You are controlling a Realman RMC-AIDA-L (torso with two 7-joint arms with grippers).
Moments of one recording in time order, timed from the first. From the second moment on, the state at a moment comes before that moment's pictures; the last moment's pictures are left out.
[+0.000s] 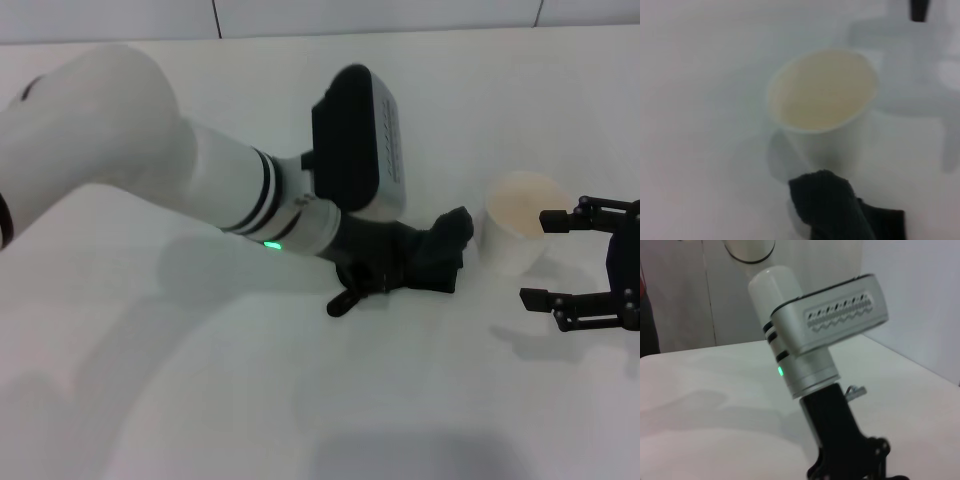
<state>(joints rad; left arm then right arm) -0.84 -2.09 1.92 0.75 1.92 0.83 -1.70 0.04 2.01 -1.19 -1.43 -1.72 -1.51 1.54</state>
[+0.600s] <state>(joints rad) -0.83 -2.08 1.86 0.74 1.96 0.83 -1.70 0.04 2.01 -1.19 -1.43 -1.72 -1.51 1.54</state>
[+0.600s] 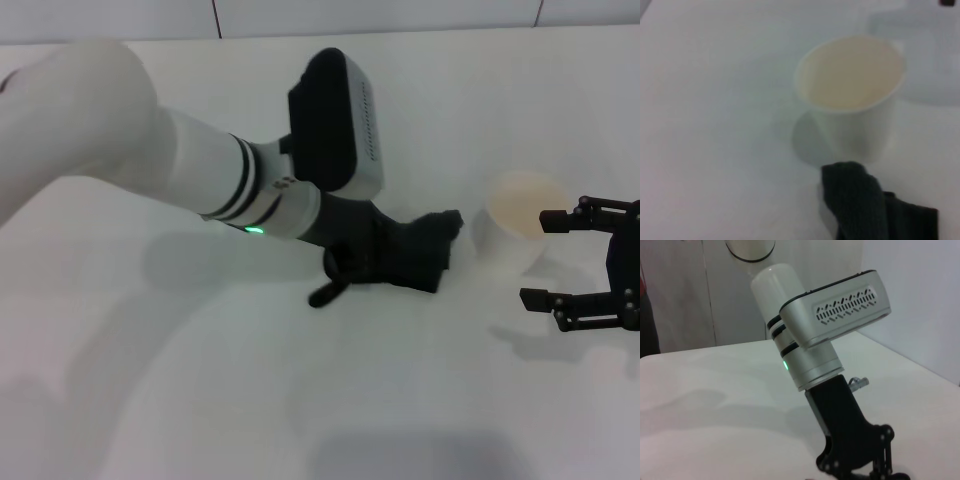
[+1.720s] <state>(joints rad) -0.77 -2.08 1.61 0.75 2.11 0.83 -1.70 0.04 2.01 -1.19 -1.43 -1.72 -1.51 1.54</state>
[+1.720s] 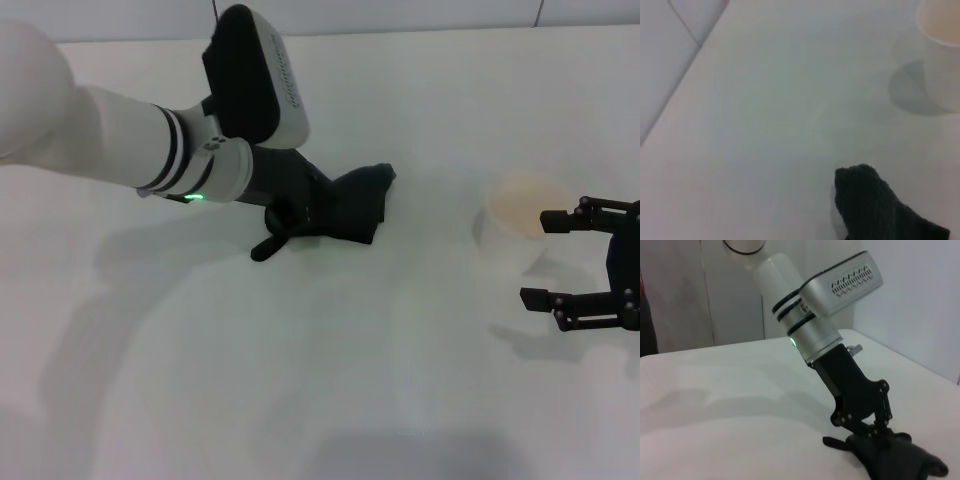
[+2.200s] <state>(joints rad) -0.60 -2.08 1.45 0.93 2.00 1.00 -1.59 0.05 2.01 -1.19 -1.42 -1.72 -1.50 1.54</state>
